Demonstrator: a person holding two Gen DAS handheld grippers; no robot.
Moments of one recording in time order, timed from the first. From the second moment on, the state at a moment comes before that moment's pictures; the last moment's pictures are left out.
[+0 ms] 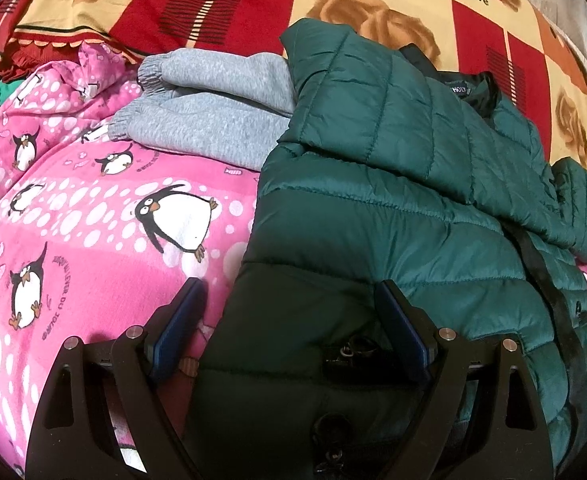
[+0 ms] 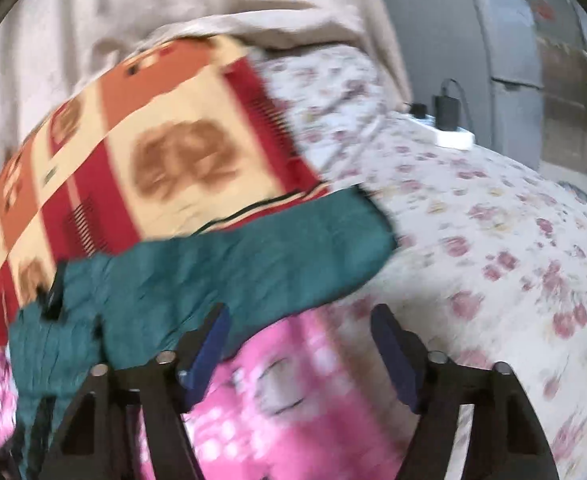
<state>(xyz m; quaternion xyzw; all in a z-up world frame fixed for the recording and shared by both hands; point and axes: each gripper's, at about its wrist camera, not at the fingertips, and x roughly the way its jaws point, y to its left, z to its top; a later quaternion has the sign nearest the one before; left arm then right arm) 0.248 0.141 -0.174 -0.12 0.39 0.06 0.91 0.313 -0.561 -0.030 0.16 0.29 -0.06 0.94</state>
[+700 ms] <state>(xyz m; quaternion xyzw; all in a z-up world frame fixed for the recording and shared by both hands) 0.252 0.137 -0.175 -0.10 0.39 0.07 0.91 0.385 -0.616 -0.057 0.27 0.26 -0.05 0.92</state>
